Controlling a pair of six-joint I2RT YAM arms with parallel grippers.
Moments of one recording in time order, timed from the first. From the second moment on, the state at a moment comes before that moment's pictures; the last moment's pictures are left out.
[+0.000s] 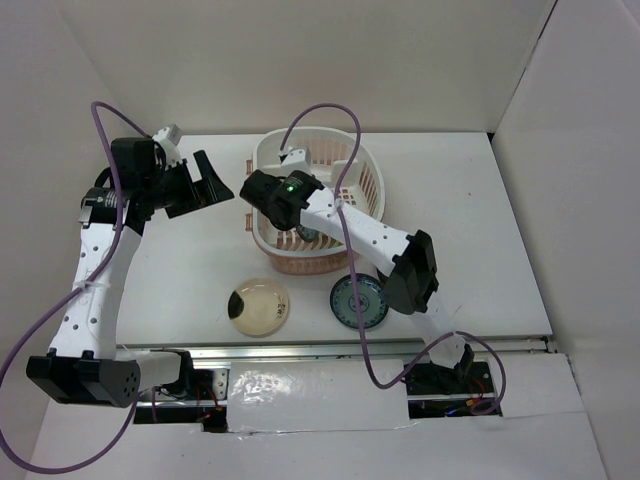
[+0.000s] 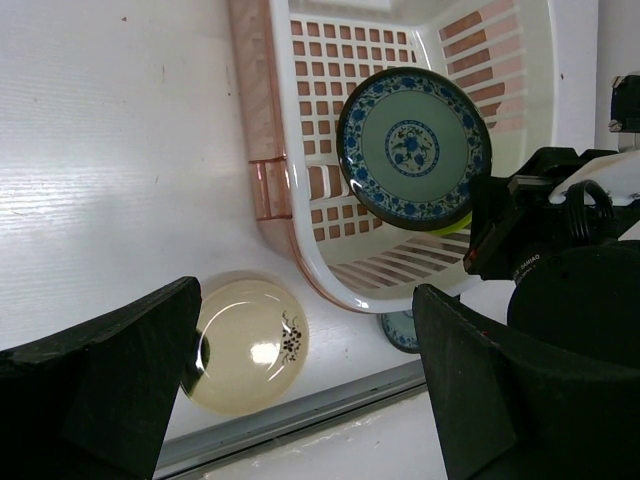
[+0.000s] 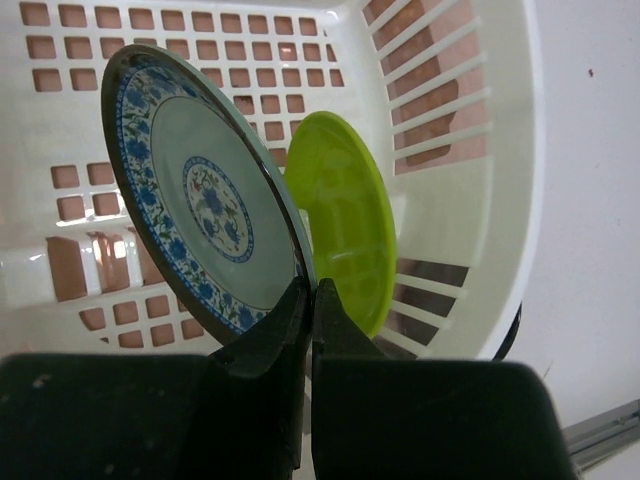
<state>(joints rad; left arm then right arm) -0.03 1.23 1.48 -0.91 0.34 -0.40 0.96 2.18 2.25 -1.34 0.93 0.73</state>
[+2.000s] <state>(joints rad) -0.03 1.23 1.47 -0.92 0.33 -0.39 0.99 2.13 2.12 -1.35 0.89 0.91</state>
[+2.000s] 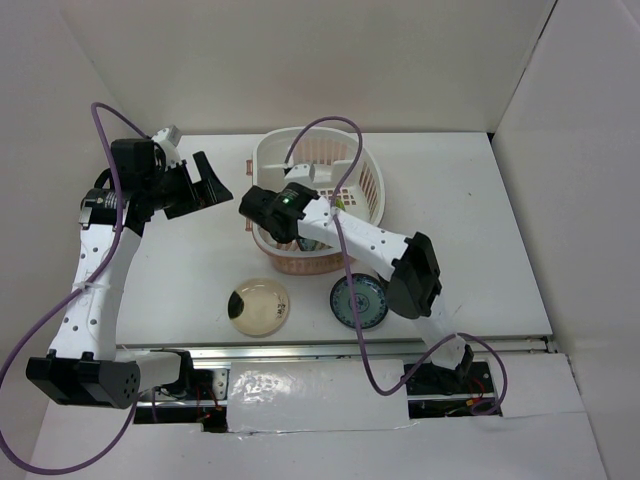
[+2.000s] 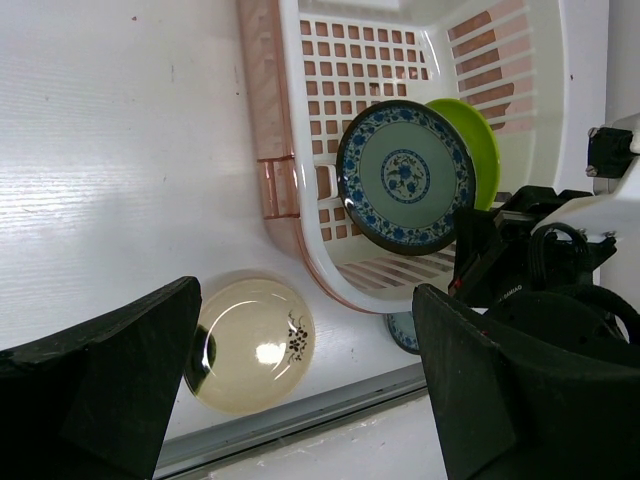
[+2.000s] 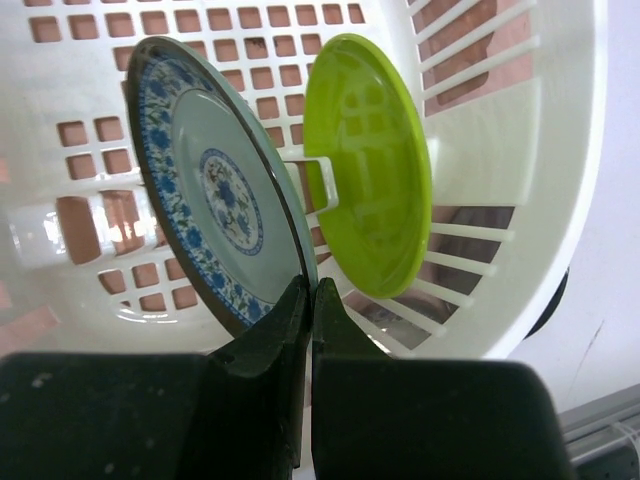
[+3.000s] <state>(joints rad) -0.03 1.23 1.47 -0.92 0.34 -0.39 1.01 2.21 2.23 -1.35 0.81 0.93</state>
